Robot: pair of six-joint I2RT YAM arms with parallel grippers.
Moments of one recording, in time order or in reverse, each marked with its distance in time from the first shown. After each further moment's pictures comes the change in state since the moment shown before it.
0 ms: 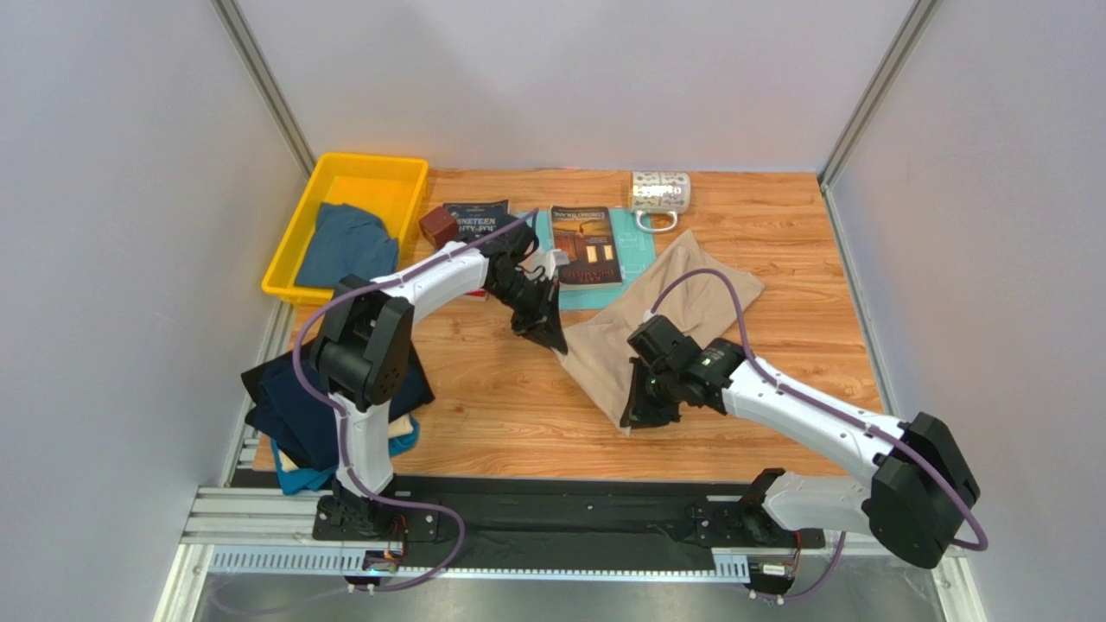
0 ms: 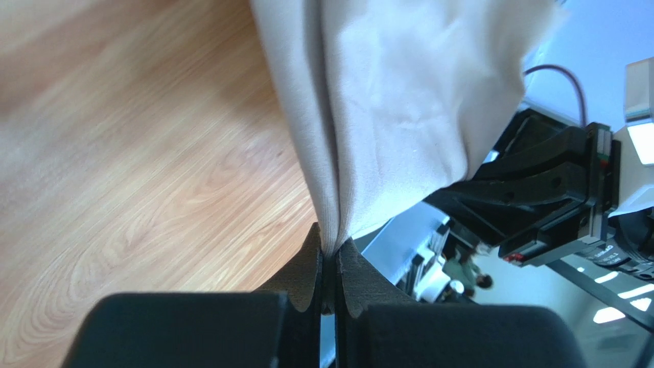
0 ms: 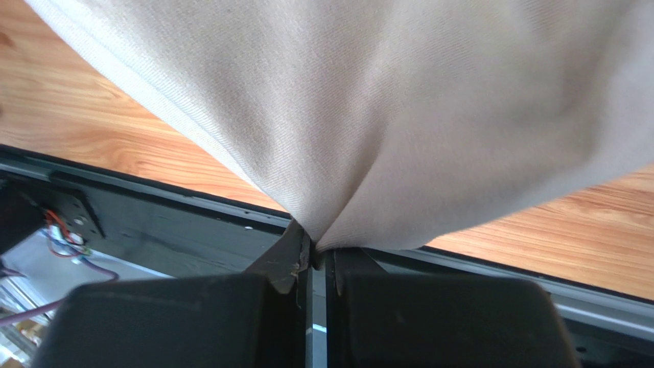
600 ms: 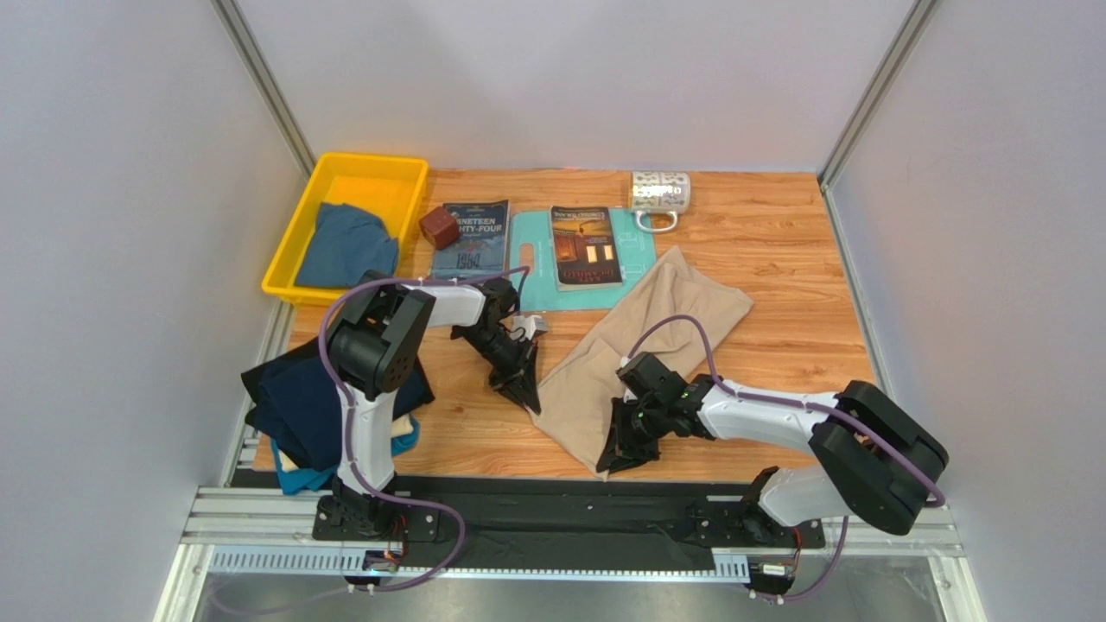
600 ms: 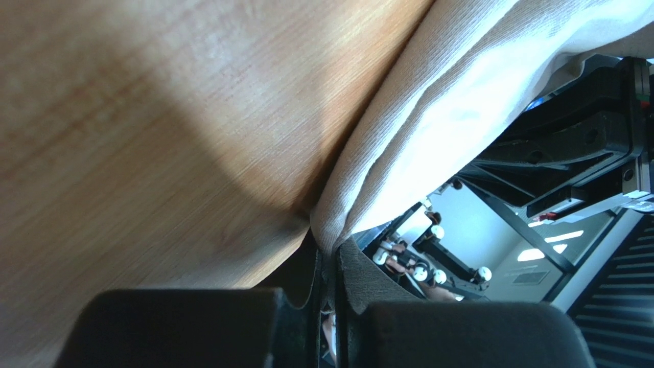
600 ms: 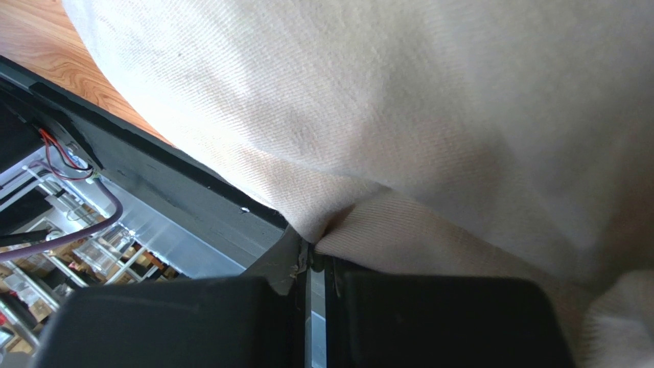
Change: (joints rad) left arm 0.022 0.074 -0.294 0.045 0.063 0.091; right arm 0.037 0.154 -0.264 0.416 -0.303 0.074
